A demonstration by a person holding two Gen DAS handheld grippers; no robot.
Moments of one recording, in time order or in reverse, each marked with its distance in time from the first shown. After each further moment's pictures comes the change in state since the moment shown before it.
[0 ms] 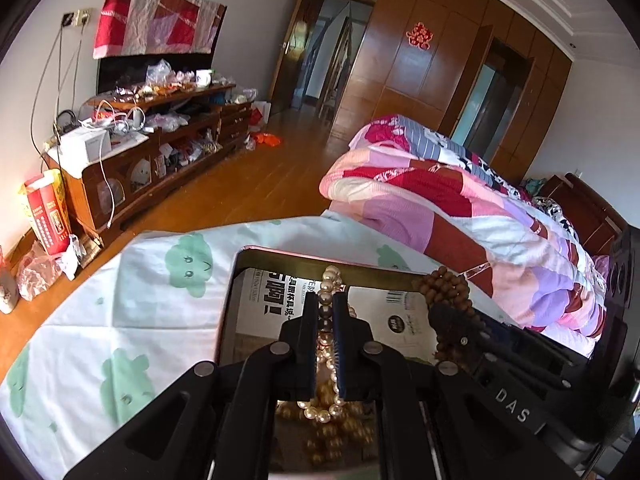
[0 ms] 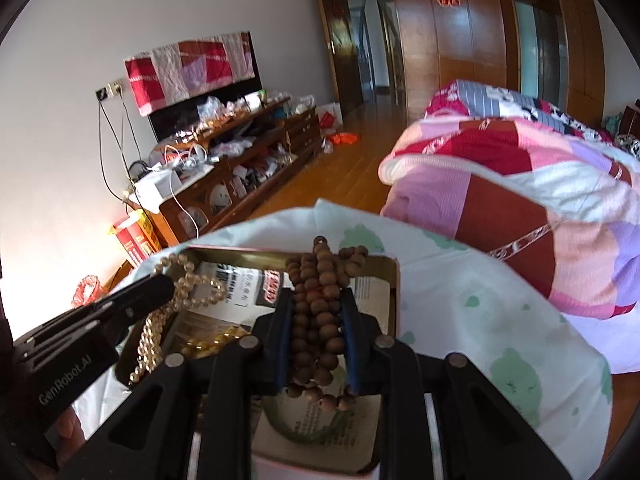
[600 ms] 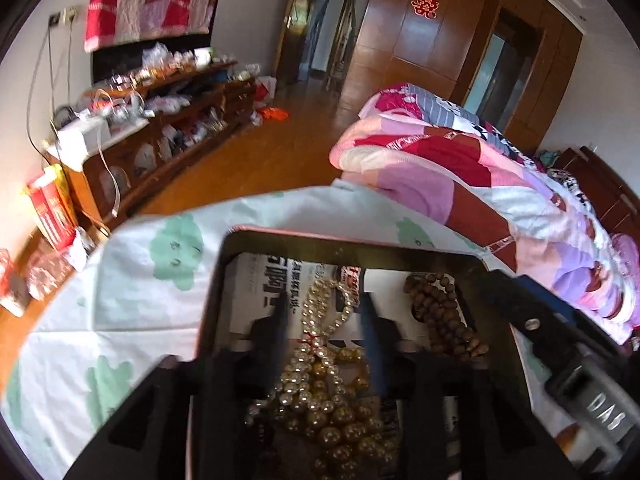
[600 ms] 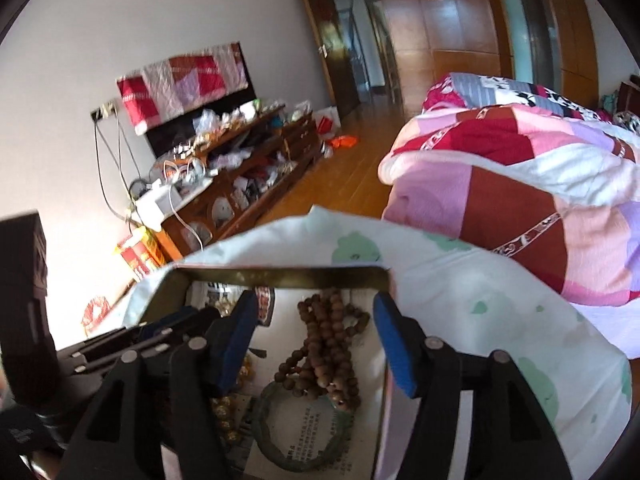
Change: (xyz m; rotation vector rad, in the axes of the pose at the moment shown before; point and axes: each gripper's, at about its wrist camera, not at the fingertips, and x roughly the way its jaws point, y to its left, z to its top) left arm 0.019 -0.008 0.001 0.048 0.081 0.079; right arm -0.005 -0.015 0.002 0.082 -0.049 0.033
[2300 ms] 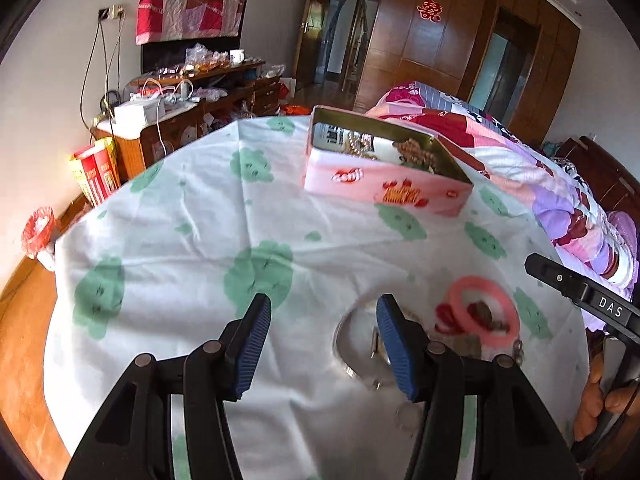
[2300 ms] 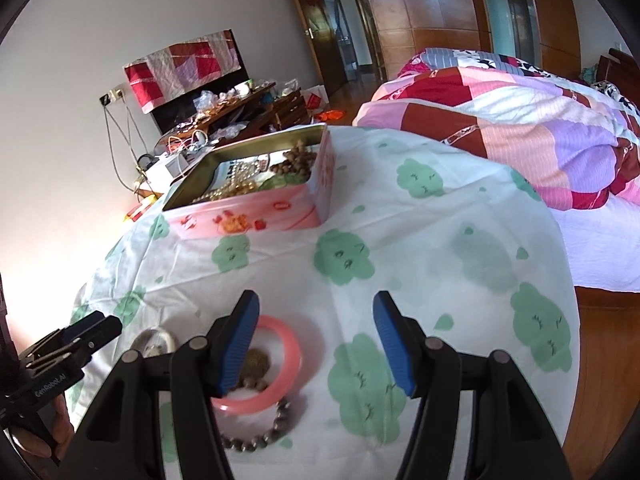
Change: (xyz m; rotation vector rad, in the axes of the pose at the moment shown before) left arm -0.151 0.030 -0.169 -0.020 0.005 0.041; right arm -0.136 -0.023 -0.129 0.025 0.089 -0.009
